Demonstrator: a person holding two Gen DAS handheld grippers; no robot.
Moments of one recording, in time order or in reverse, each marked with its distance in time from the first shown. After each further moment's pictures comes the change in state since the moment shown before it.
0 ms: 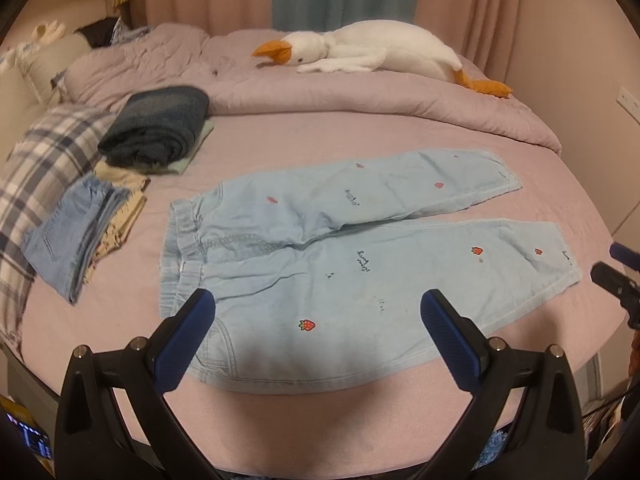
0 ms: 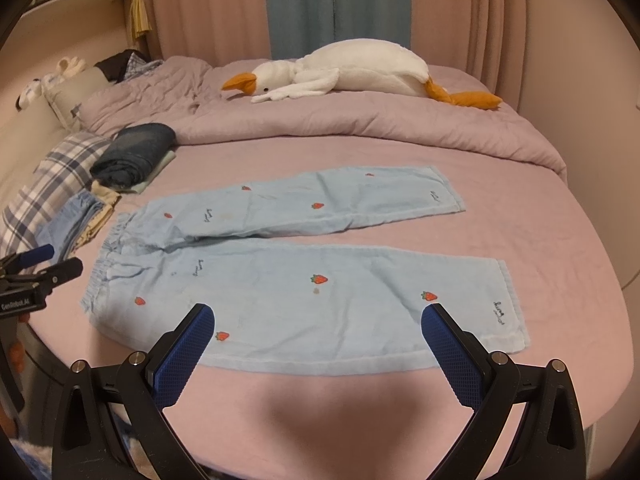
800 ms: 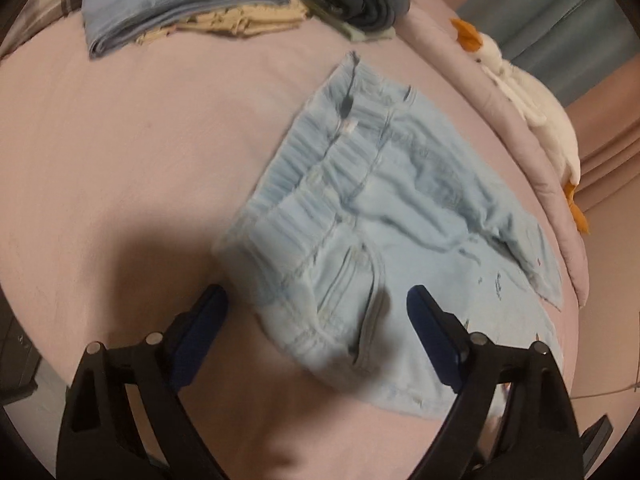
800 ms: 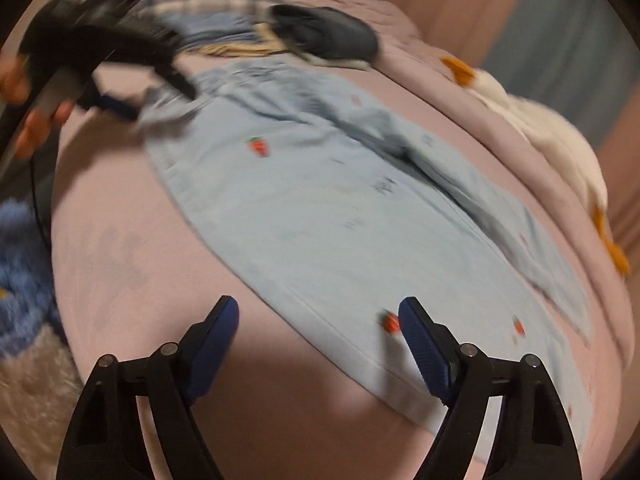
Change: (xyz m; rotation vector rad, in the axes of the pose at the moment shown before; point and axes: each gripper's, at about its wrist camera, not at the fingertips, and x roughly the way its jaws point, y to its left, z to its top) left arm 0.090 0.148 -0.085 -0.681 0.116 -0.006; right arm 0.119 0.161 -0.096 -0.763 -0.007 0.180
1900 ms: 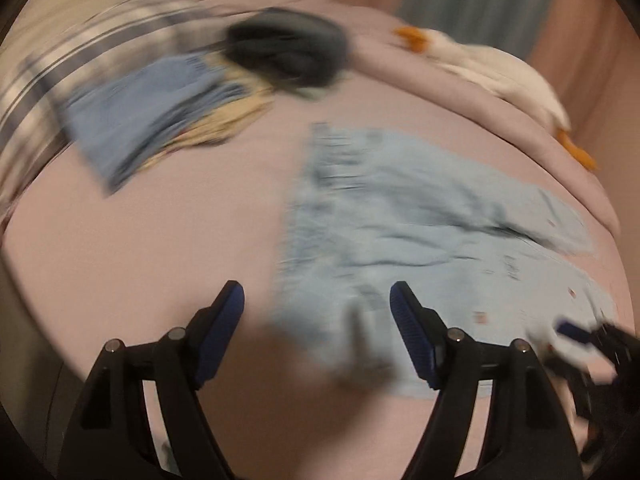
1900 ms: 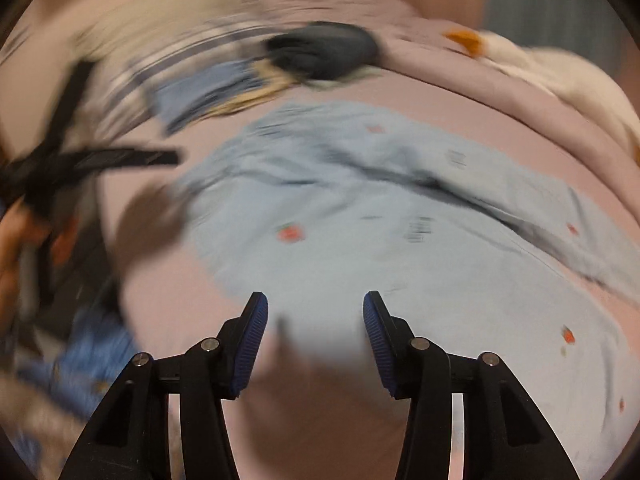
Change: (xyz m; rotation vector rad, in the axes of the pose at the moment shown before) left arm -0.041 -0.019 0.007 0.391 -0.153 0.069; right arm 0.002 -0.049 0.053 0.342 0.001 0.244
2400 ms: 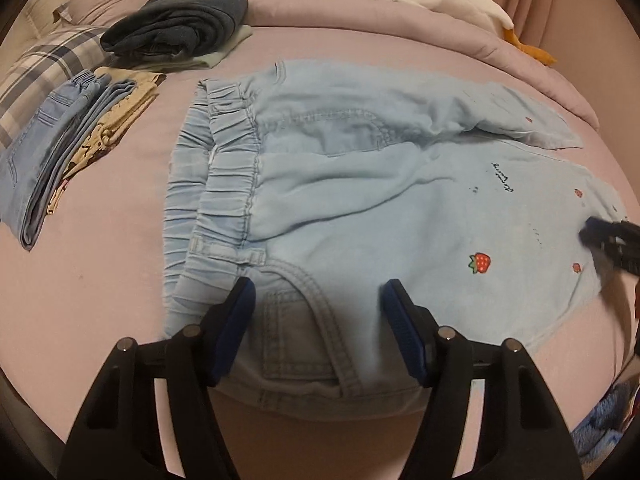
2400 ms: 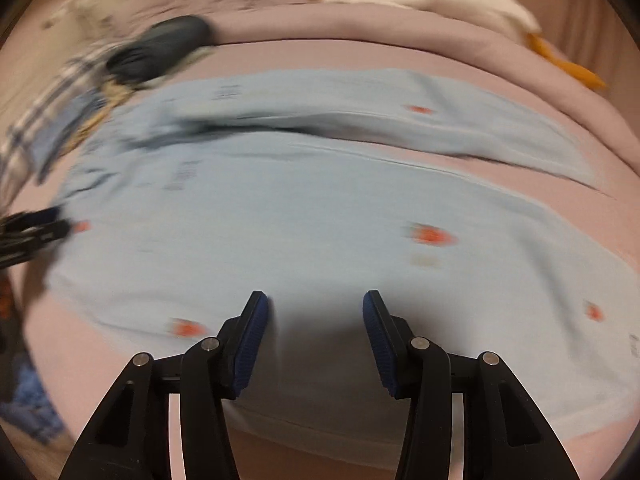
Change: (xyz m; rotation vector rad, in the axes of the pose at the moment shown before) left arm 0.060 -0.023 -0.019 0.257 0.129 -0.061; right arm 0.001 -0.124 -0.057 0.293 0.075 -0.266
